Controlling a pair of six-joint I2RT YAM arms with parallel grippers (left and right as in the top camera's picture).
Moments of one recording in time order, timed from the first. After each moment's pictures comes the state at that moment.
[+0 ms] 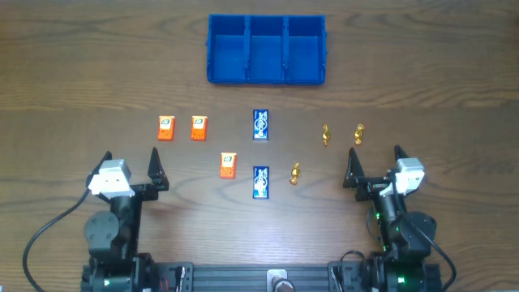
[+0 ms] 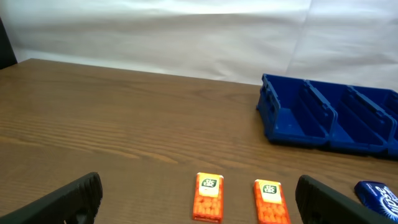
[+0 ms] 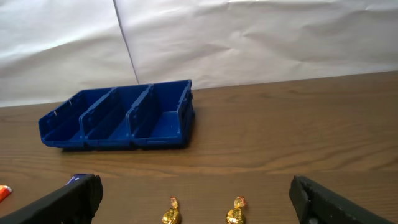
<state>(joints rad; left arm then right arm) 0.03 0.02 0.02 -0.12 0.02 -0.11 -0.03 0.01 0.01 -0.06 -0.14 0.15</state>
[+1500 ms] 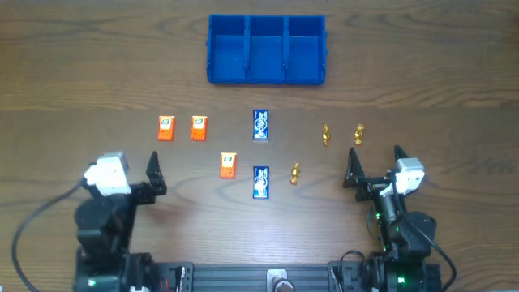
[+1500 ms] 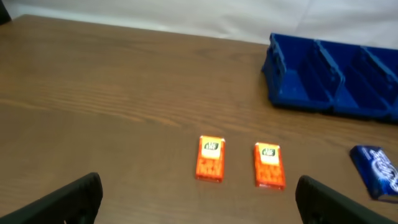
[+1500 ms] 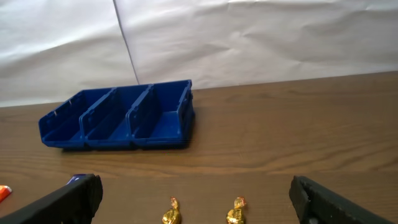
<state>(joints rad) 0.03 0.23 0.28 -0.40 0.02 -0.10 -0.03 0.01 0.01 -0.06 -0.14 0.15</state>
